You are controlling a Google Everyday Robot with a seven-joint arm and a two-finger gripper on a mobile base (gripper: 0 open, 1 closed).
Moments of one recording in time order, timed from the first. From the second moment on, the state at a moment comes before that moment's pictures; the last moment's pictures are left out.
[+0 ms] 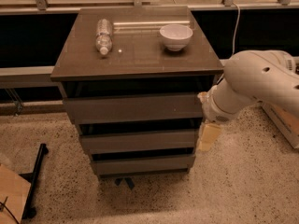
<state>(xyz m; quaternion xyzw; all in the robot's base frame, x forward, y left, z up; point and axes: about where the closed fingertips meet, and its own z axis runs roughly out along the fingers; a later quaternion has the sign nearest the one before) 0.531 -0.172 0.750 -0.64 0.75 -0.01 0.18</state>
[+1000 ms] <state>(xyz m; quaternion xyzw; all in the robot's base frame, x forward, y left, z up) 0.558 -0.162 0.630 -0.63 0.75 0.06 0.22</state>
